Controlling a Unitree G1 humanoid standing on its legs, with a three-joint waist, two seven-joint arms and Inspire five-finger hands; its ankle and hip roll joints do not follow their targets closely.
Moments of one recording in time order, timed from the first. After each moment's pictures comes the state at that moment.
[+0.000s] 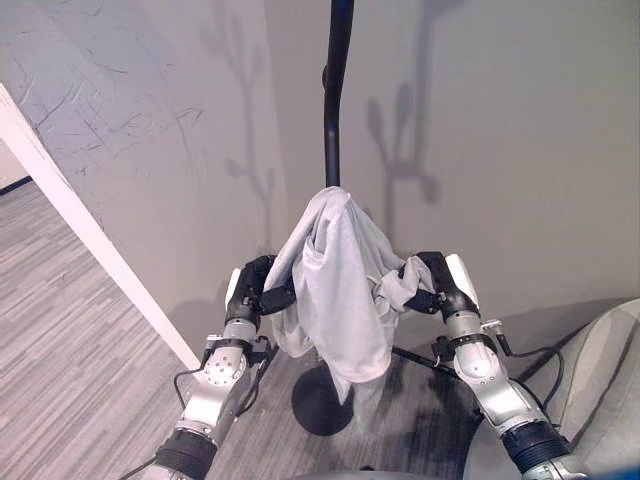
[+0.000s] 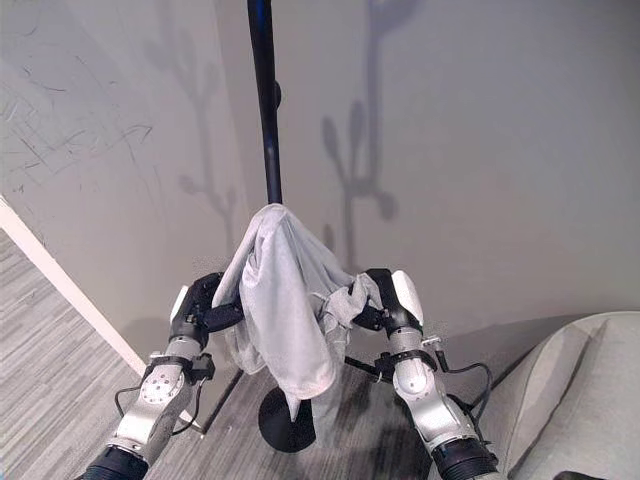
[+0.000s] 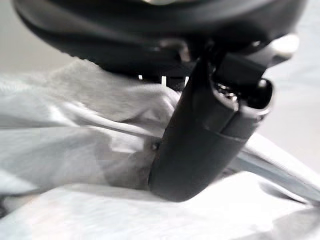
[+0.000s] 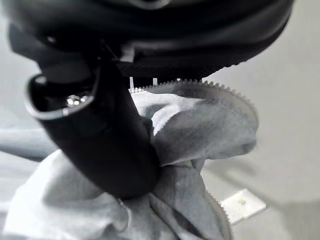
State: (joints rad) left arm -0.03 0.25 -0.26 0.24 -0.35 -0.15 0.21; right arm -0.11 -0.43 0.26 0.26 -0.22 -0.10 -0.27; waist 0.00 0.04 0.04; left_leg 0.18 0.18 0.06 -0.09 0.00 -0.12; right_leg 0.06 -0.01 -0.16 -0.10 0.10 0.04
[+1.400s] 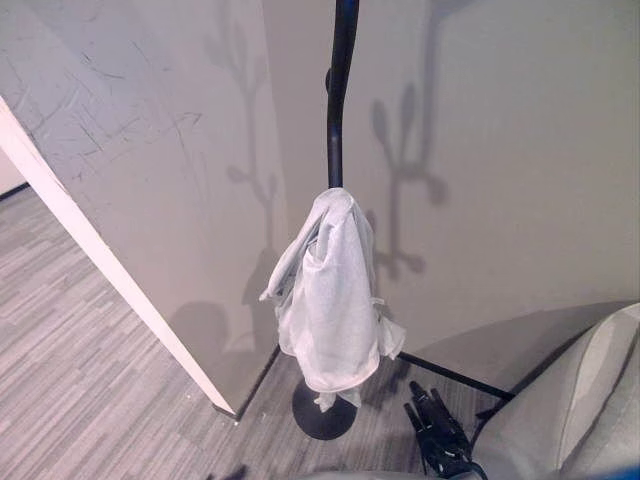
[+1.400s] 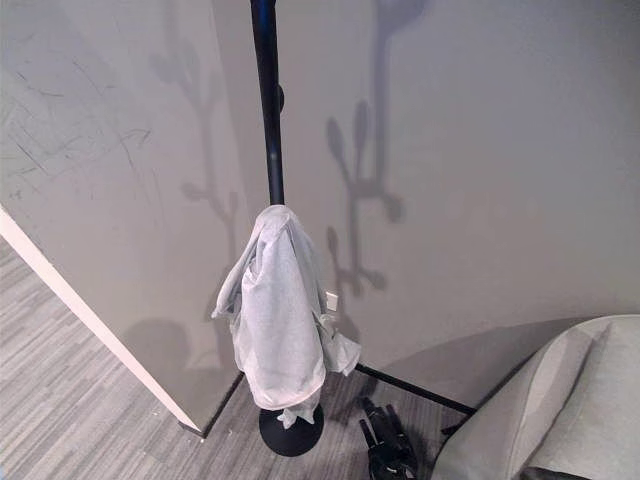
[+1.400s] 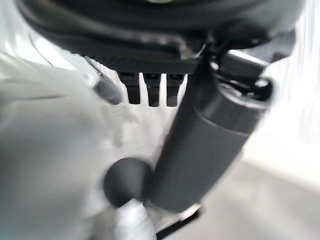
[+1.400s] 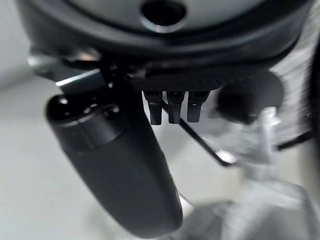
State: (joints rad) left arm 0.16 0.12 0.05 1.25 -0.77 -0.12 -0.10; right arm 0.16 -0.14 0.06 0.85 1.19 -0.09 0.19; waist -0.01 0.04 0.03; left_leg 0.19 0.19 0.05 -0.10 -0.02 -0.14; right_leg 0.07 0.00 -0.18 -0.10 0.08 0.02
